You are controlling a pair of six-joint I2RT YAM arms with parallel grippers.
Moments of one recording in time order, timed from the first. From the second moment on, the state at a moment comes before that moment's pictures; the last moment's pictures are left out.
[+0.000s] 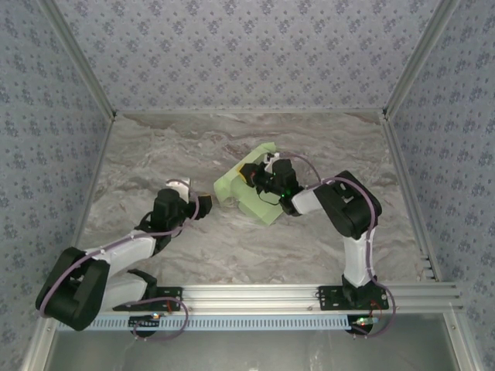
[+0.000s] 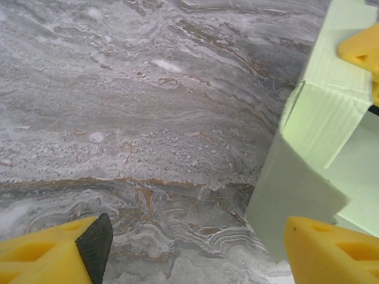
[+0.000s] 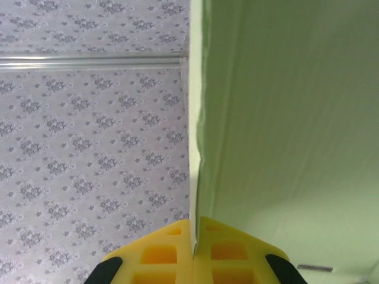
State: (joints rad) left arm -0.44 1.18 0.31 0.38 0.02 -0.30; right arm 0.58 2.01 0.88 0.96 -0.39 1.45
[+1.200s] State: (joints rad) left arm -0.52 1.58 0.39 0.83 0.22 -0.09; right arm 0.54 2.03 0.86 1.09 -0.55 1.45
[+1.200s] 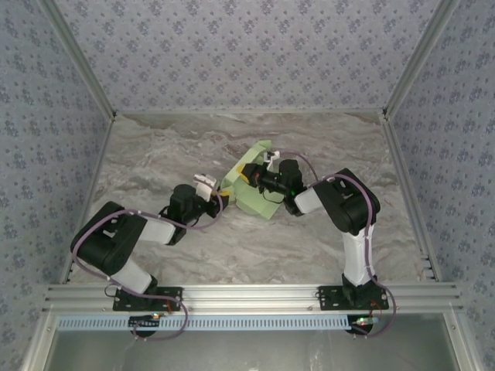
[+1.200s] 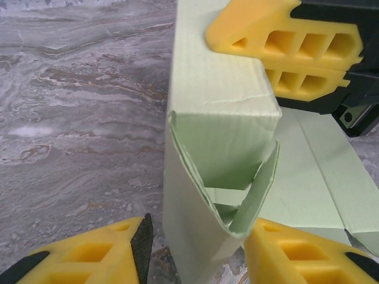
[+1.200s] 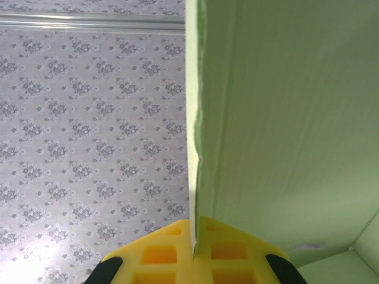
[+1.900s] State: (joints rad) left arm -0.63 1.72 0.45 0.89 0.10 -0.13; right arm 0.57 2.03 0.76 1.20 -0.38 1.48
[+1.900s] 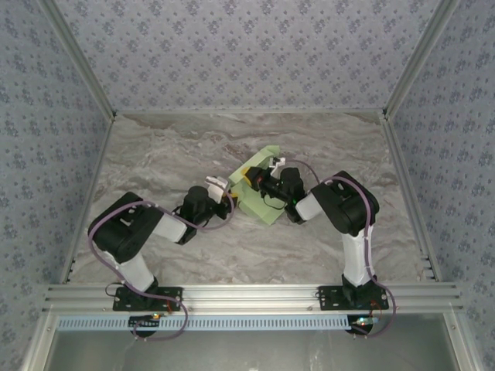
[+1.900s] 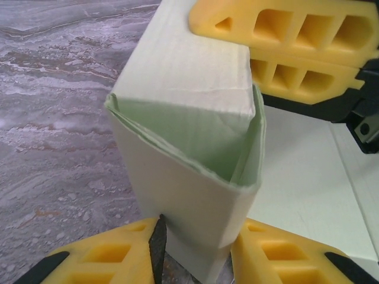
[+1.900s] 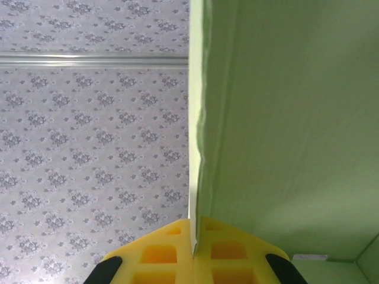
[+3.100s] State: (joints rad) left arm -0.69 1.84 0.55 0.88 -0.22 -0.19; right arm 0.83 1.85 0.63 1.05 0.29 1.64
